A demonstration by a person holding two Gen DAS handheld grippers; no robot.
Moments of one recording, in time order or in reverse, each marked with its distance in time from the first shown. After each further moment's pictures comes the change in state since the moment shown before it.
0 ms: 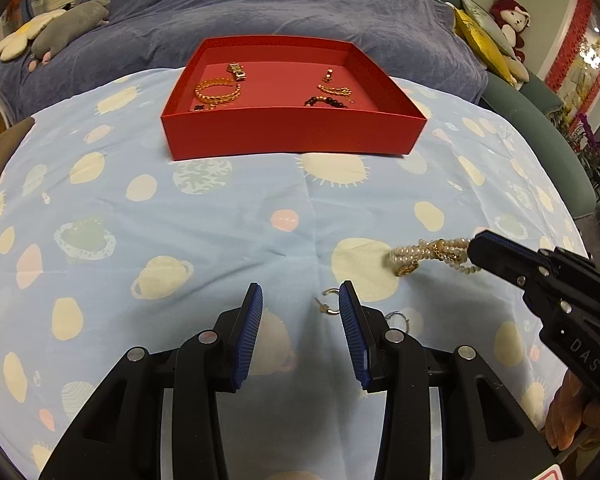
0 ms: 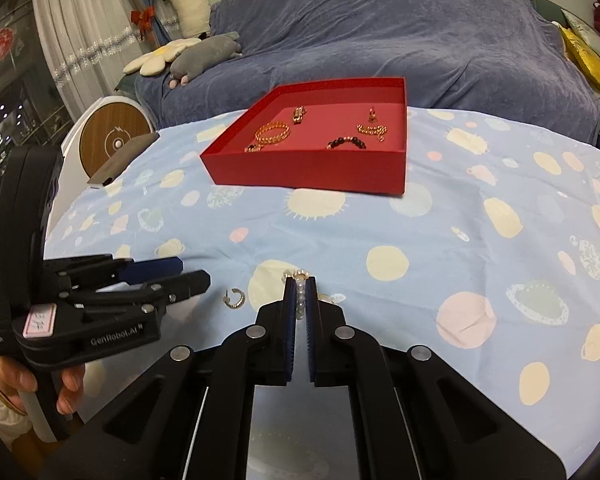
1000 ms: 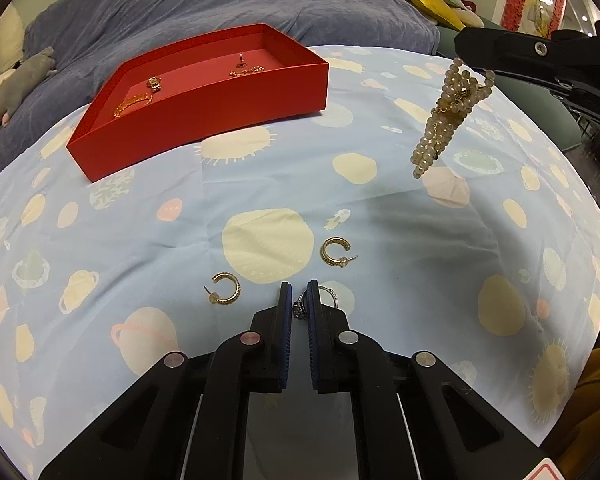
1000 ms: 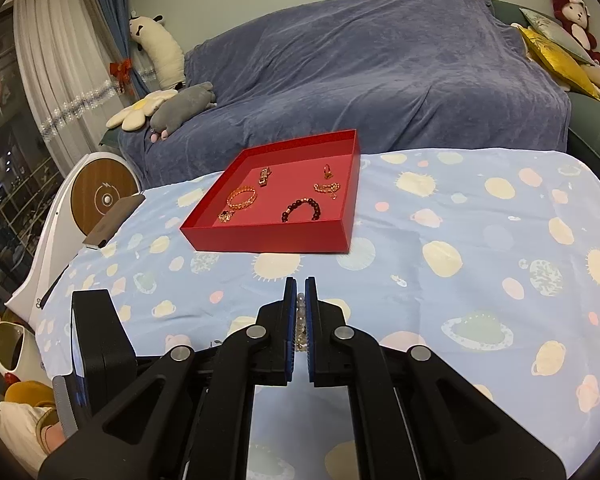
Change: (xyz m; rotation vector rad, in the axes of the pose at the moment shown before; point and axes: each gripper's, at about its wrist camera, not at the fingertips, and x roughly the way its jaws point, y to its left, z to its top) left arm 0.029 -0.063 -0.019 0.213 0.010 0.006; right arm -0.041 -0.033 0.024 0.095 -0.119 -0.031
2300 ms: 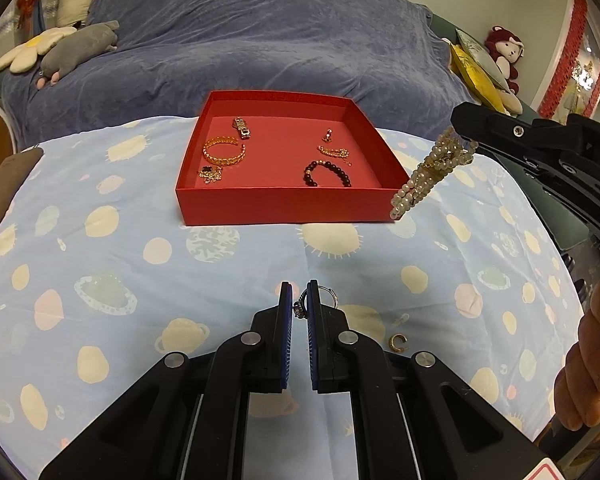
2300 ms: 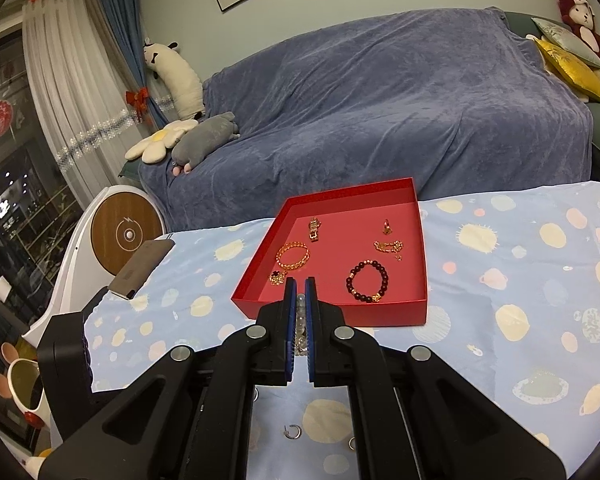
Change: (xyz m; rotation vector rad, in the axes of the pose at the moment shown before) left arm -0.060 0.080 0.037 -0.238 -0.141 0.010; right arm 0.030 0.060 0.059 0.038 -0.095 0.079
